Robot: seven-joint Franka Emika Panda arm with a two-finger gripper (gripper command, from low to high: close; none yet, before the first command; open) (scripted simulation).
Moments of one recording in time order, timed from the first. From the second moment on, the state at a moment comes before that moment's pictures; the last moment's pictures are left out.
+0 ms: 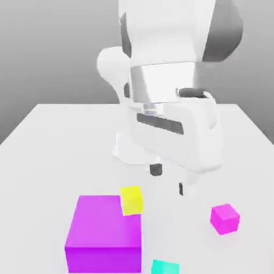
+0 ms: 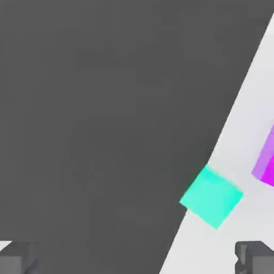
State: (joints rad) arm -0.11 0.04 0.19 -2.29 0.08 2.54 2.11
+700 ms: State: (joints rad) arm 0.04 0.51 0.05 -2.25 -0.07 2.76 2.72
